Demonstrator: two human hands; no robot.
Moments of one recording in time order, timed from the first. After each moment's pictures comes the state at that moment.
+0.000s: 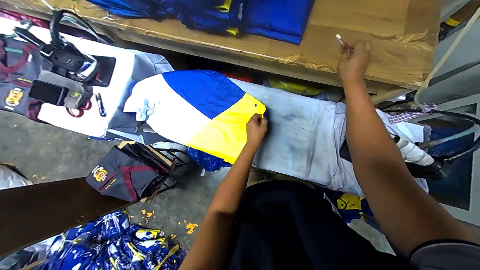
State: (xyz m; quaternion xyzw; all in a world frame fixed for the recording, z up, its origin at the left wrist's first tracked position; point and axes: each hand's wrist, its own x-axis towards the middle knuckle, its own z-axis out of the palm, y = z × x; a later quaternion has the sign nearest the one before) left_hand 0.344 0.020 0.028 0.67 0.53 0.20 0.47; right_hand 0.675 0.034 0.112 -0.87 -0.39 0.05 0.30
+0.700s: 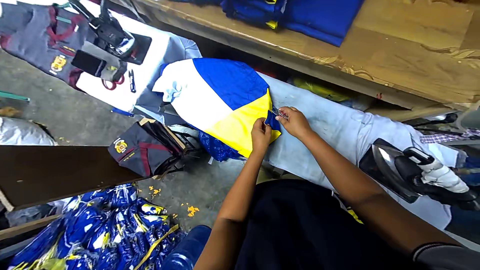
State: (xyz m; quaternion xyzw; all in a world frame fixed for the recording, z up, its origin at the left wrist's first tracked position) left_hand 0.288 -0.007 0.015 0.60 0.56 0.35 0.45; right_hand 0.441 -0.001 0.078 -0.70 -0.59 0.36 0.18
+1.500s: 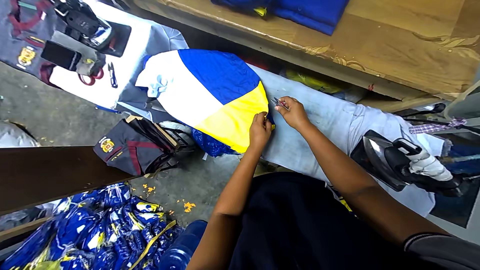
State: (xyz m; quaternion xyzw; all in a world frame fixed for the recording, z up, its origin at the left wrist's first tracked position) left_hand 0.306 -0.013 0.019 0.71 0.54 0.28 0.36; right_hand 0.464 -0.003 0.065 -0.71 -0.55 0.36 0.26
